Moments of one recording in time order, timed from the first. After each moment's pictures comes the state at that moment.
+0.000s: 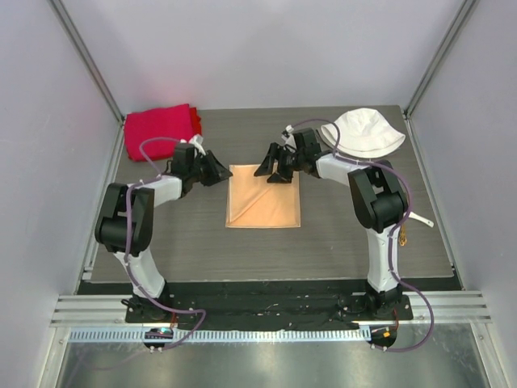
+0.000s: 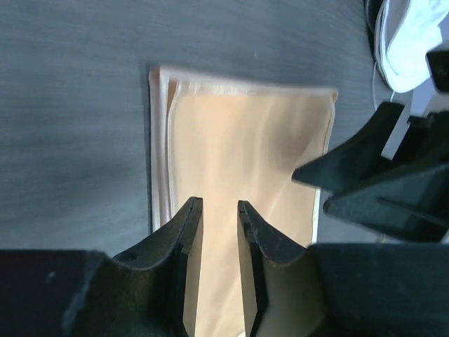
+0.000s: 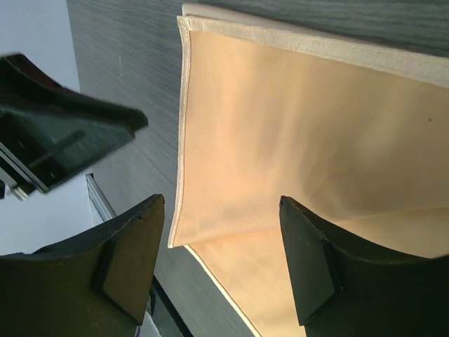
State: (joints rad) left arm -0.20 1.83 1.02 0.18 0.41 -0.70; right arm 0.40 2.10 1.41 -0.03 -0.62 0.68
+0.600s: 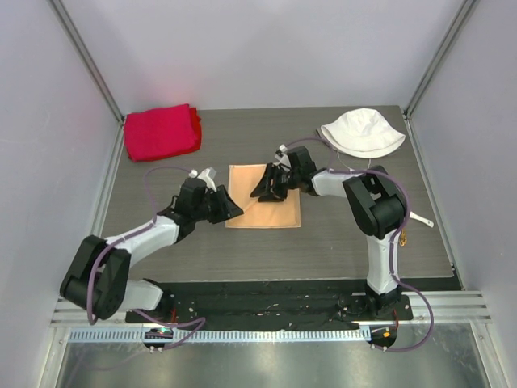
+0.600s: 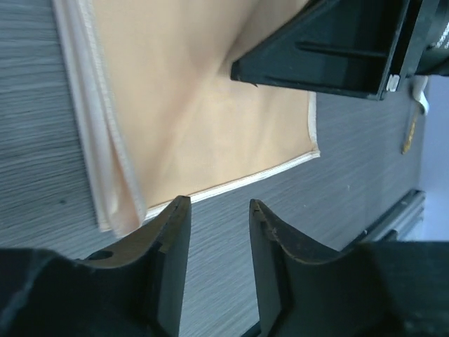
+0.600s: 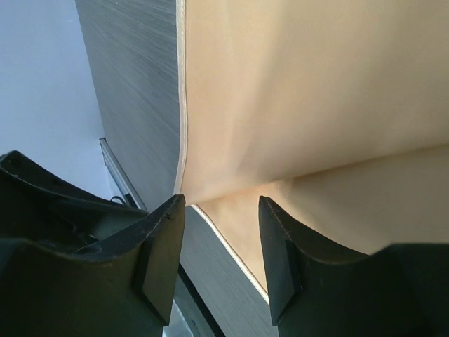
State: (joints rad) left arm -0.44 1.35 0.58 0.13 0.30 -0.73; right arm 0.48 2.05 1.20 0.12 -0.67 0.79
